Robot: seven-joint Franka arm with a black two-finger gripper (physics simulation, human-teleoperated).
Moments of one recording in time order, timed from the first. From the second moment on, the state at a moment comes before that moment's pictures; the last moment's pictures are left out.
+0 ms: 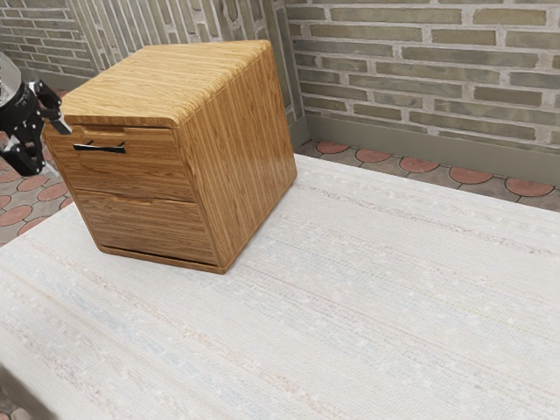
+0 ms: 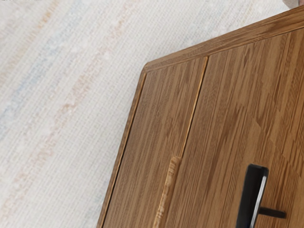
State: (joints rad) arm 0.24 -0.11 0.32 -1.63 0.02 1.96 -1.56
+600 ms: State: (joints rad) arm 0.24 -0.08 0.32 -1.63 0.02 2.04 -1.57
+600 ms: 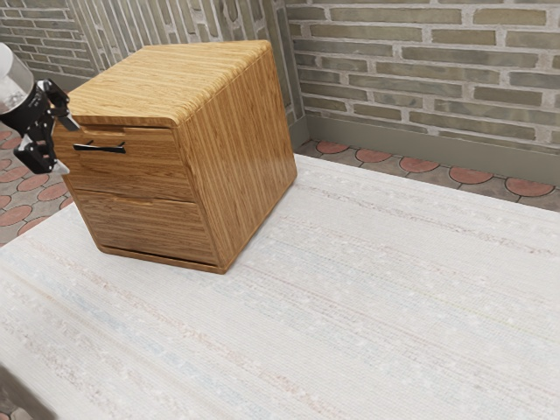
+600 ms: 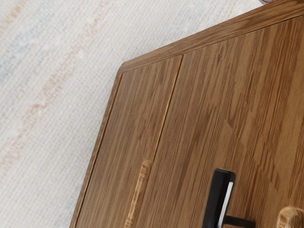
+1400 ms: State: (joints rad) arm 0.24 -0.07 0.30 -1.65 0.01 2.04 -1.46
